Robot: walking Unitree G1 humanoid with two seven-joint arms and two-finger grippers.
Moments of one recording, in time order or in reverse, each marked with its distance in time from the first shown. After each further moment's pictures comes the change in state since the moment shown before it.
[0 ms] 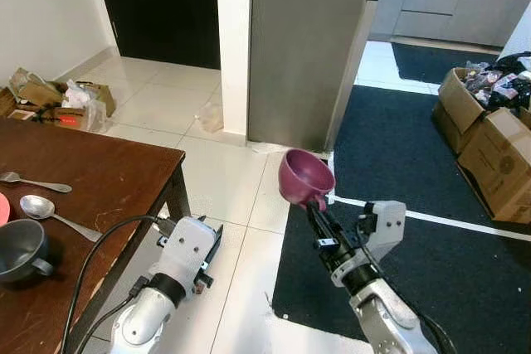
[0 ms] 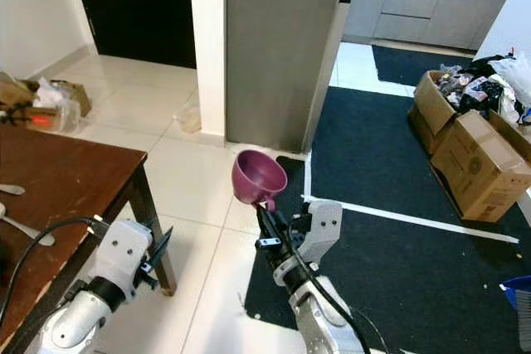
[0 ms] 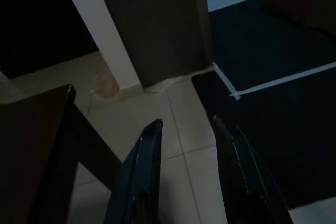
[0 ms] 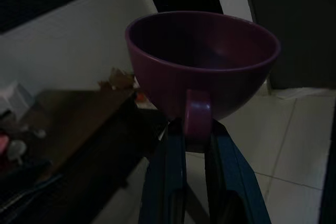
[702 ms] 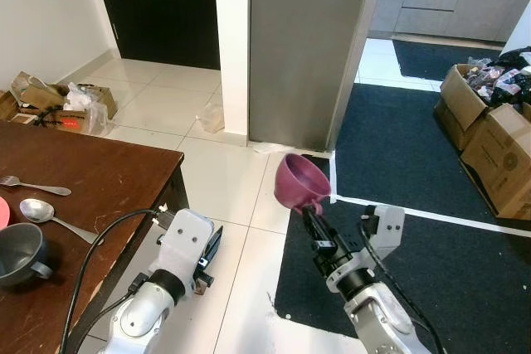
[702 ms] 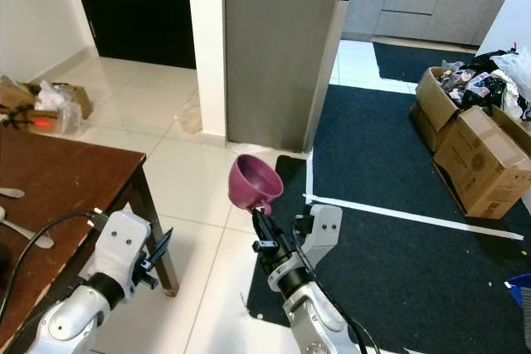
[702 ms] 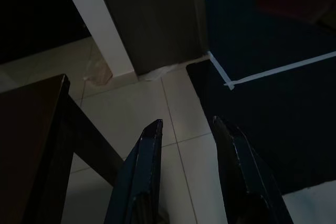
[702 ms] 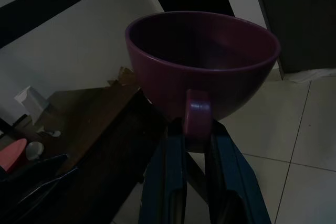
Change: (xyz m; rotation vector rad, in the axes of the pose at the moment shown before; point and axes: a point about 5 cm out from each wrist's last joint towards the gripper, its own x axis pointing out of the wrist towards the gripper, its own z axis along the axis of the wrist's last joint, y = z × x) left arm 0.000 0.003 0.003 -0.036 0.051 -0.021; right arm -0.003 0.010 -0.010 0.070 0.040 0.002
